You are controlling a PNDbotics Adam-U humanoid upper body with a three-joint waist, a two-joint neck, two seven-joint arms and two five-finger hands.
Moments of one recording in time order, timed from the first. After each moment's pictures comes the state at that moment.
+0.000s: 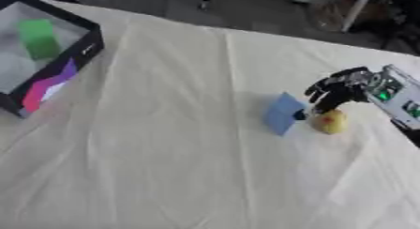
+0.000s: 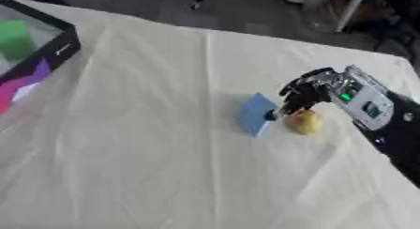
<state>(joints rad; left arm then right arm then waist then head) -0.58 0.90 -0.11 -1.17 -0.35 0.30 0.05 -0.86 -0.57 0.62 -1.15 0.20 0.52 0.61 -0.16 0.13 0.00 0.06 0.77</state>
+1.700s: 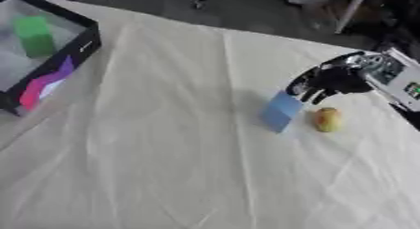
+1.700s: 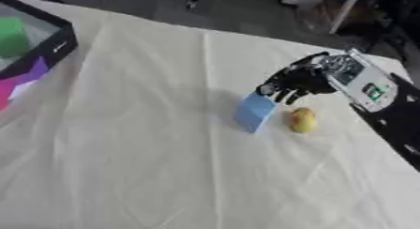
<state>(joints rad) -0.58 0.90 -0.11 -1.15 -0.36 0.31 0.04 -0.92 -0.58 0.63 -1.14 -0.03 0.52 0.70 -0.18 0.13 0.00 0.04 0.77</state>
